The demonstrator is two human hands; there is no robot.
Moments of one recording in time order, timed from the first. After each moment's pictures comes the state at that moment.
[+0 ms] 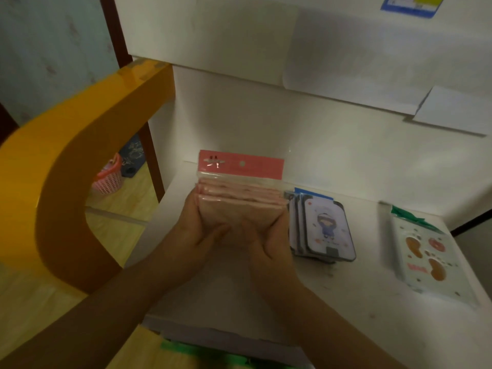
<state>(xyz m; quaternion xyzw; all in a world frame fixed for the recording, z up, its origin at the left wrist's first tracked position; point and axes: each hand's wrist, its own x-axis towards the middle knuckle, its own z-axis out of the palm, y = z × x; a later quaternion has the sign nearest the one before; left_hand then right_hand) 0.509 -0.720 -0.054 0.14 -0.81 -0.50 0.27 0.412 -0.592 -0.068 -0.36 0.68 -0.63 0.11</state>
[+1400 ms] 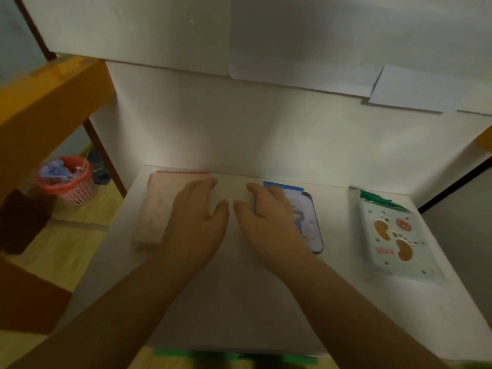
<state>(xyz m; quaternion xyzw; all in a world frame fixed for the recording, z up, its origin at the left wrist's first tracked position) 0.434 -0.684 -0.038 0.30 -0.85 -0.39 0.21 0.360 -0.574 -0.008 -0.30 0.89 -0.33 0.13</state>
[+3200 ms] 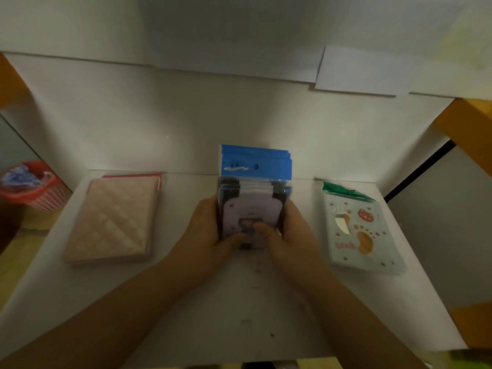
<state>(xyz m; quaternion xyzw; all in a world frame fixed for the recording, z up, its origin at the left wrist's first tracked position) 0.378 -0.634 -0.083 0.11 -0.85 -0.47 0.18 0.294 -0.475 -0.060 -0.27 0.75 -0.59 0.13</state>
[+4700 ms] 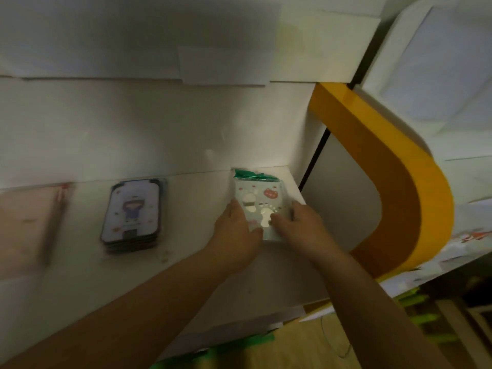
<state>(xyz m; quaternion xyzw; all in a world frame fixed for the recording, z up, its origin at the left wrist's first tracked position) 0.291 -0.439 -0.058 0.20 -0.84 -0.50 -0.03 0.229 -0.303 -0.036 -0.07 0.92 -0.36 0.16</state>
